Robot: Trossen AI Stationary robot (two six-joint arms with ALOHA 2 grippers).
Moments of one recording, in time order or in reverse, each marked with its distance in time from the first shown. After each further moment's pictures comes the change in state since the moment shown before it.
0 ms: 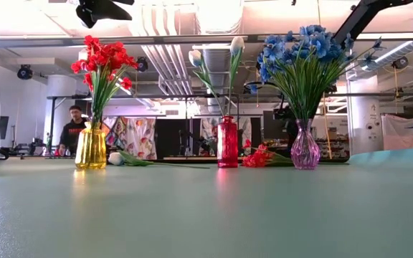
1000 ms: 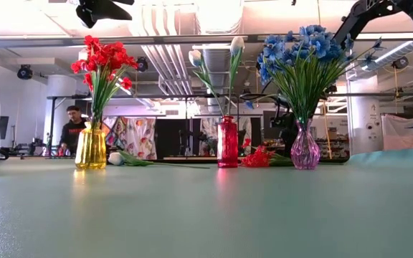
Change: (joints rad) left arm 0.000 0.000 0.000 0.000 -0.001 0.000; right arm -0.006 0.097 0.034 0.075 0.035 0.054
